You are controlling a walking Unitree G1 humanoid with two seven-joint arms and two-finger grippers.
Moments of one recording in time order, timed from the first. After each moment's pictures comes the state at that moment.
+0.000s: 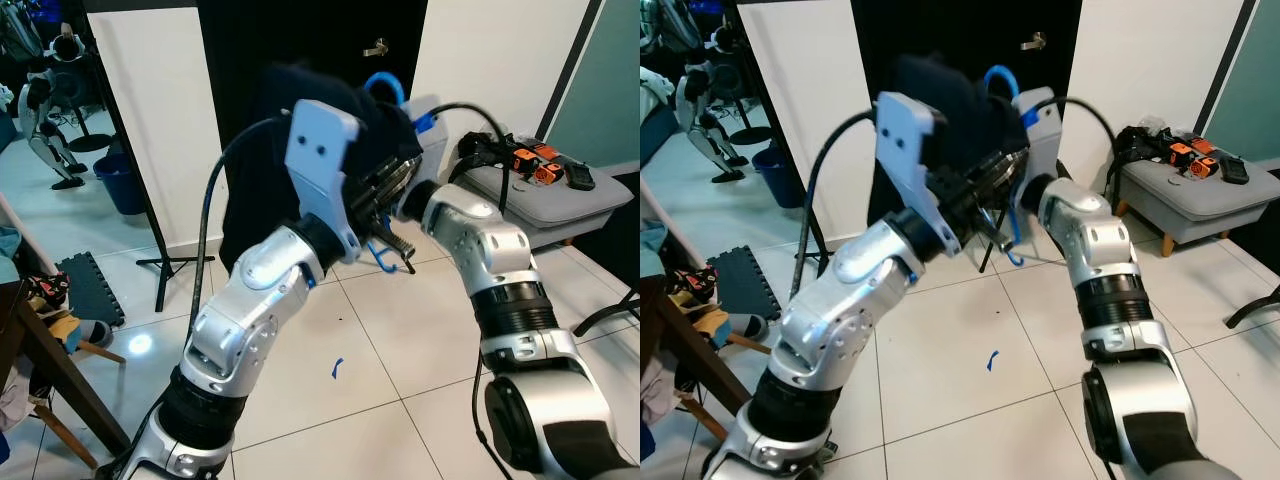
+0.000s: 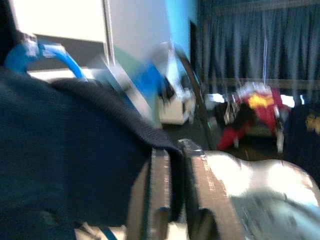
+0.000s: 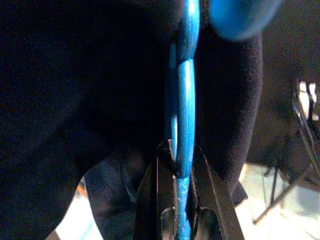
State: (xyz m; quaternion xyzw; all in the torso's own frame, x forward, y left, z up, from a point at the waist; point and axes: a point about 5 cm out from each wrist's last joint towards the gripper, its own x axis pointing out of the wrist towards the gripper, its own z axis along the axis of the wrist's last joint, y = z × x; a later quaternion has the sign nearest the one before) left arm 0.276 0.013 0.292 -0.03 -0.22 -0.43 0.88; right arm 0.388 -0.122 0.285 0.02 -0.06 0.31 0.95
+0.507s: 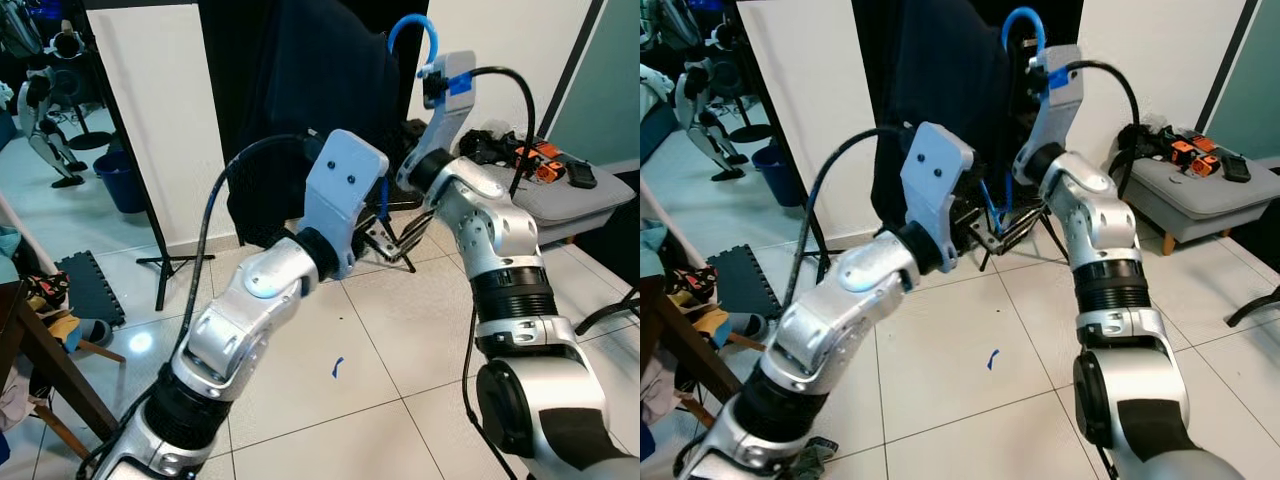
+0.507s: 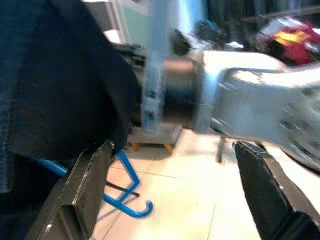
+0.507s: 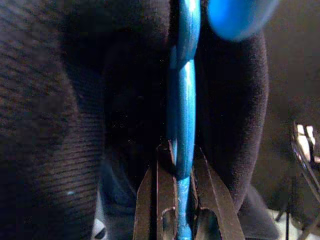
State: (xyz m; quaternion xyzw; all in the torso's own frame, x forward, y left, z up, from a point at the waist) left arm 0.282 0.031 0.285 0.09 -0.19 -0.40 0.89; right arm 0.386 -0.126 0.315 0.06 -0.15 0.31 0.94
